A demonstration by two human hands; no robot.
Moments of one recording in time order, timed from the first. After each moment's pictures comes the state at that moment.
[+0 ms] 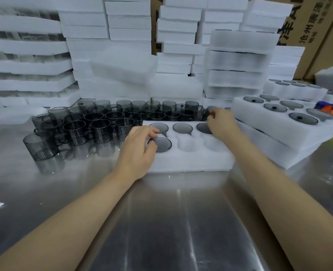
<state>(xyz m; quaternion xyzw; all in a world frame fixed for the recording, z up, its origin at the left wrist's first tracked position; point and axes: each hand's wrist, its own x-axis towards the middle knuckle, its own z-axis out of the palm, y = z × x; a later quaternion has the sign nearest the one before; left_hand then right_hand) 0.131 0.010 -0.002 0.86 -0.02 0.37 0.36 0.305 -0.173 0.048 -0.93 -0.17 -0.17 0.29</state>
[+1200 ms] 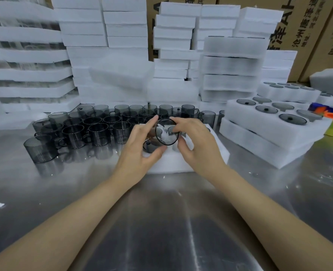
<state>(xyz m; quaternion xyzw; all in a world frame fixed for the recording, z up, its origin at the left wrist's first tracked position) 0.123 0.000 -0.003 0.83 -0.10 0.41 0.36 0.190 -0.170 0.030 -0.71 -0.49 -0.34 0.37</state>
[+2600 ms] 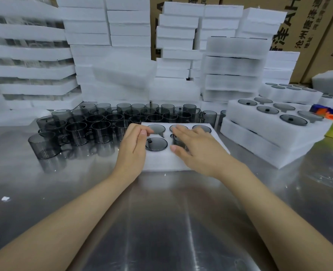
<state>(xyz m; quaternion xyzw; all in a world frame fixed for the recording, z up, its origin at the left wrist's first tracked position) 0.121 -0.001 0.002 0.79 -0.01 0.41 0.45 0.185 -0.181 0.047 -0.89 -0.43 -0.09 0.10</state>
